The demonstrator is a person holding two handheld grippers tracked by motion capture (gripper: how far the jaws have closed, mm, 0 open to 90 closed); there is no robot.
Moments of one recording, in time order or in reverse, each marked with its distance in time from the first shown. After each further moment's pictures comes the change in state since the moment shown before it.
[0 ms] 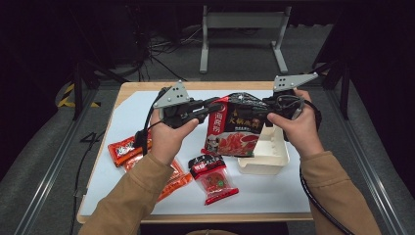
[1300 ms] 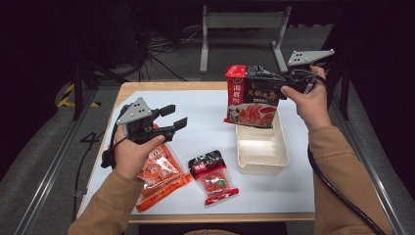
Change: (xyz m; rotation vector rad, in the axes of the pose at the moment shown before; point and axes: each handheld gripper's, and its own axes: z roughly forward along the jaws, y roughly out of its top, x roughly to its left) left arm 0.016 -0.049 -0.072 0.092 0.204 -0.088; right arm -0.069 0.018 -0.029 -0.002 -0.201 -0.054
